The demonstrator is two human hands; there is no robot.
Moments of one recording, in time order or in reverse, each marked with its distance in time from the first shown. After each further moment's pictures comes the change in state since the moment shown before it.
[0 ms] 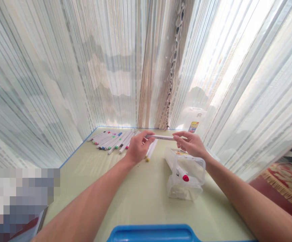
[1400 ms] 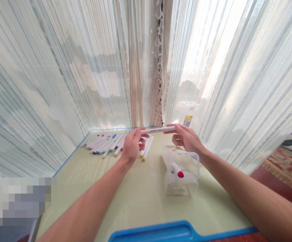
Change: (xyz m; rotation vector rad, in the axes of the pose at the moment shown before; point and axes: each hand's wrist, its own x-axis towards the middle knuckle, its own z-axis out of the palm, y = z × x) left_hand 0.004 0.015 0.007 -0.526 0.076 -0.335; right_hand -0.004 -0.009 0.000 0.262 -0.067 0.039
